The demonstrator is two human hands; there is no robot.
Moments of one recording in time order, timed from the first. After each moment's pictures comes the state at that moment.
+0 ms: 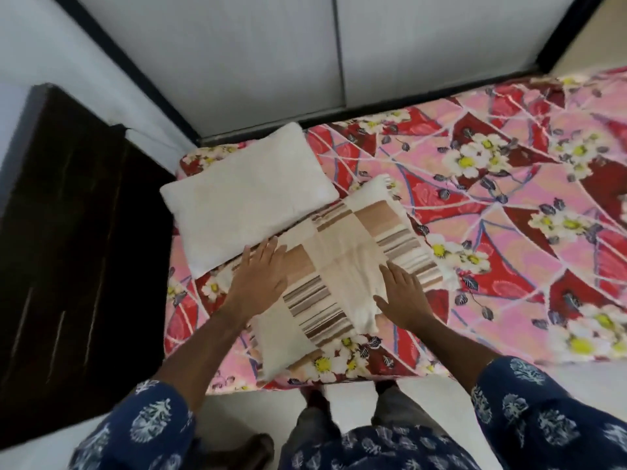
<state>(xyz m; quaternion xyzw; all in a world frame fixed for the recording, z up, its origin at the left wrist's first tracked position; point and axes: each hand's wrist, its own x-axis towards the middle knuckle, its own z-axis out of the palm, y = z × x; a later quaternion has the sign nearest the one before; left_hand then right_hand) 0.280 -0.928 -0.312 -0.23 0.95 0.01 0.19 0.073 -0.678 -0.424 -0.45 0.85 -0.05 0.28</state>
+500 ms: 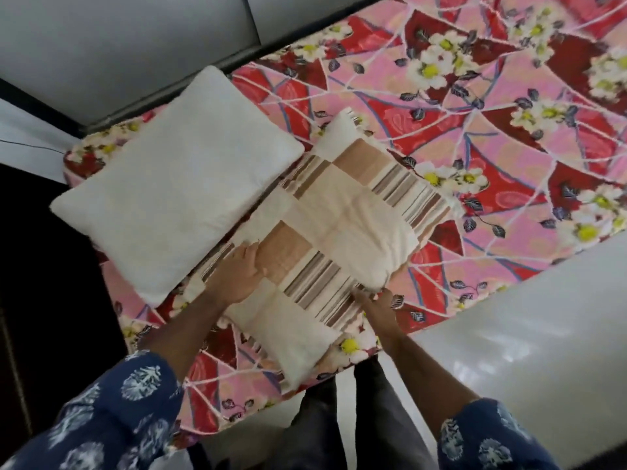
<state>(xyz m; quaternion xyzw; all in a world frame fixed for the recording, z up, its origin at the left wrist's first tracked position) 0.303 -1.054 -0.485 -0.19 0.91 0.17 0.32 0.244 -0.732 -0.527 0.23 0.71 -0.52 0.42</state>
